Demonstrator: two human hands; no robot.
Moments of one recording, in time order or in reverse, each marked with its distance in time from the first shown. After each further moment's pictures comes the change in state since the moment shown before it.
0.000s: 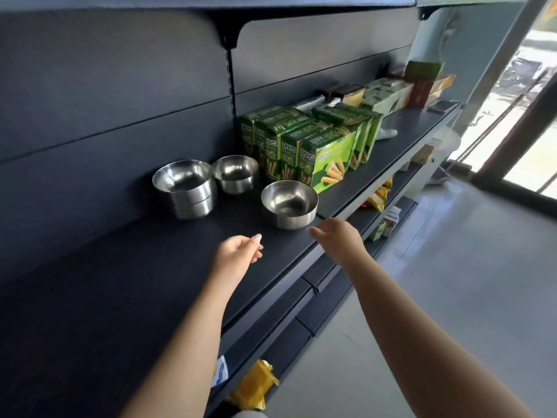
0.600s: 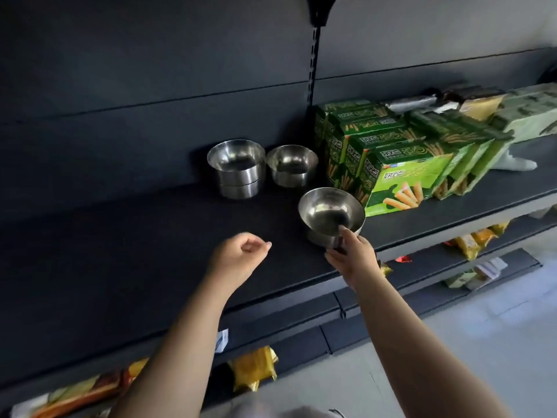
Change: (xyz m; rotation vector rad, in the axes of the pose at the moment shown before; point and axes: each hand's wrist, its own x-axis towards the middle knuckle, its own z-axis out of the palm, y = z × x) left_hand 0.007 0.001 0.020 0.211 0.332 -0.128; right_hand 0.117 0.033 0.043 1.024 -0.405 0.403
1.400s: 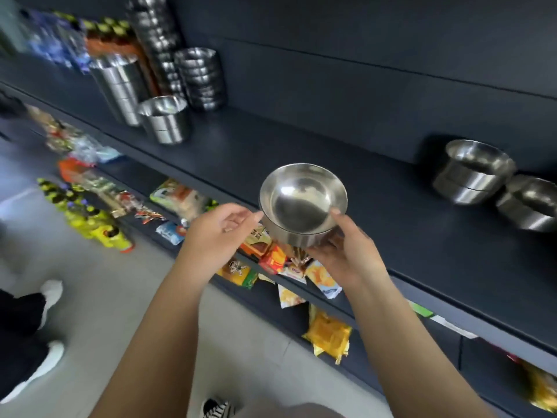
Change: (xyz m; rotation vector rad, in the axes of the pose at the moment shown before) left_hand -0.254 -0.061 -0.127 -0.013 0.867 -0.268; right_hand -0.202 0.113 0.129 -0.245 -0.843 0.392
